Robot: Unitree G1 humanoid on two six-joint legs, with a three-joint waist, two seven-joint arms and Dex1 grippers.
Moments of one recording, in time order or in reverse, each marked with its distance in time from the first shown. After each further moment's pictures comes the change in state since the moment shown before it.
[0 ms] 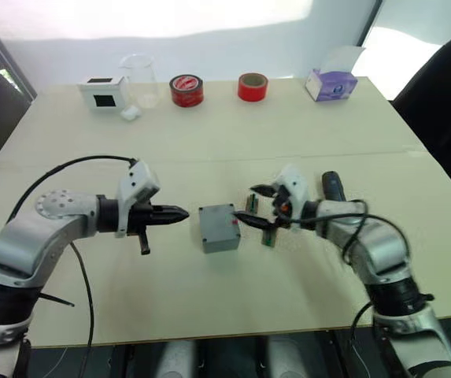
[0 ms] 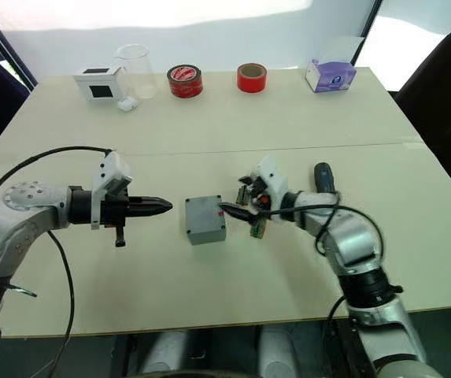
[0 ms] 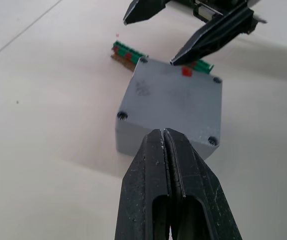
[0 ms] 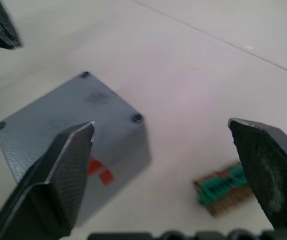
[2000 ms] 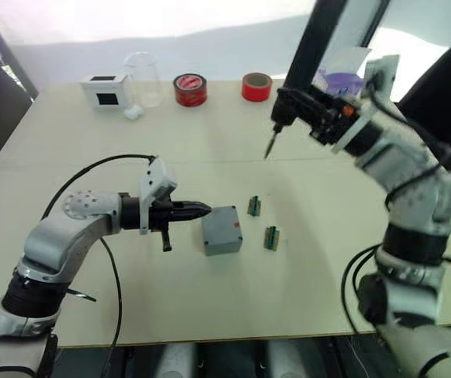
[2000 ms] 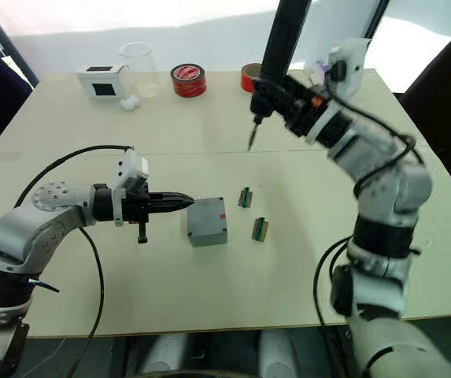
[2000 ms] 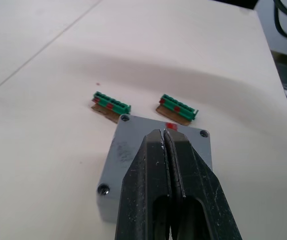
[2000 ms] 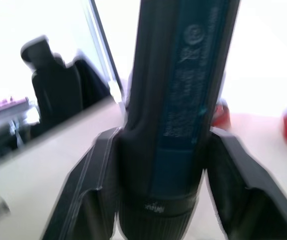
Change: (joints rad) left arm 0.011 -0.130 -0.043 0.046 0.010 -0.104 0.051; right arm -0.211 0.245 -0.329 0.020 0.300 -0.051 -0.192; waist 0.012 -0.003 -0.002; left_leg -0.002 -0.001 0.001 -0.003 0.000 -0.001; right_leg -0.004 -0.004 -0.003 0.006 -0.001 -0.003
